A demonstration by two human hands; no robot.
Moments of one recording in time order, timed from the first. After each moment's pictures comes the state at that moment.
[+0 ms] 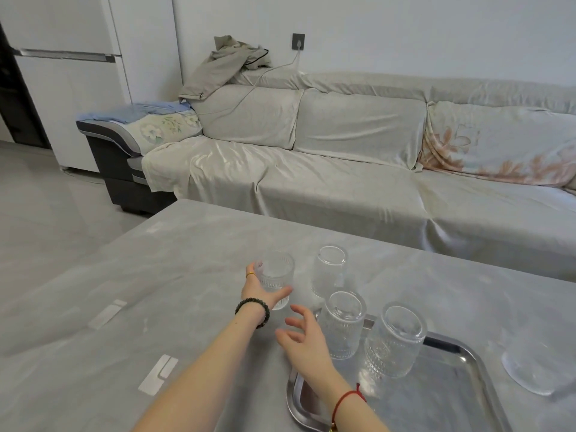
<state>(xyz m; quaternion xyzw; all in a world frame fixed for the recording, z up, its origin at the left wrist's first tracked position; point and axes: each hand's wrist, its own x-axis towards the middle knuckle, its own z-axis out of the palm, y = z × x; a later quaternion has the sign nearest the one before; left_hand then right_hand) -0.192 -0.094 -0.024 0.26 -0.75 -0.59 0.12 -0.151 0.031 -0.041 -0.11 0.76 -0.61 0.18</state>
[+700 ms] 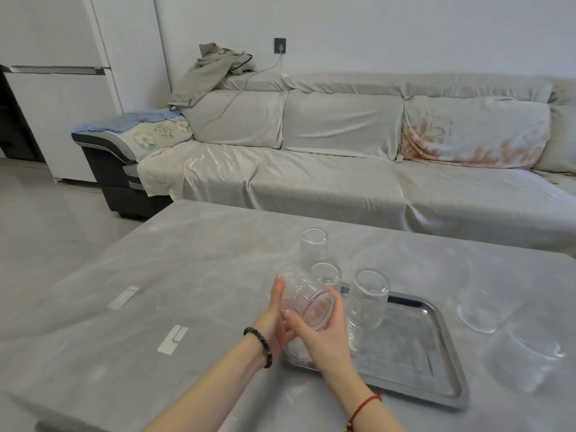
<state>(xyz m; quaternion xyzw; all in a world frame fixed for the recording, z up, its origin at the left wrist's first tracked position) -0.079 -0.014 -0.001 0.17 -0.51 -0.84 -0.09 -0.077 0.091 -0.008 -0.08 0.68 -0.73 0.03</state>
